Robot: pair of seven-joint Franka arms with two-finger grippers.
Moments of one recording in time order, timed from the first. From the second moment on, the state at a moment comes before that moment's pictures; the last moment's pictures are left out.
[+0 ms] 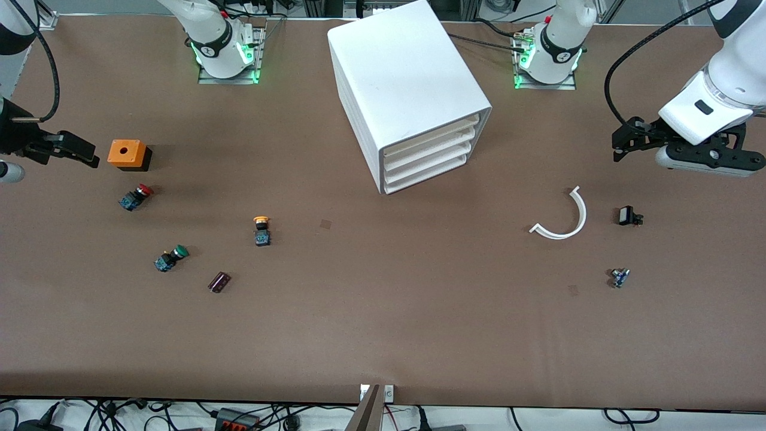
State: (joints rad) left arm 0.01 -0.03 -0.12 -1.72 0.03 1.70 0.05; right arm -0.01 0.03 -0.05 -1.67 -0.03 1.67 -0.01
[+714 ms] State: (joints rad) left arm 0.01 -0.03 -0.12 -1.72 0.03 1.69 0.05; right arm -0.01 0.03 -0.05 -1.67 -0.03 1.67 -0.01
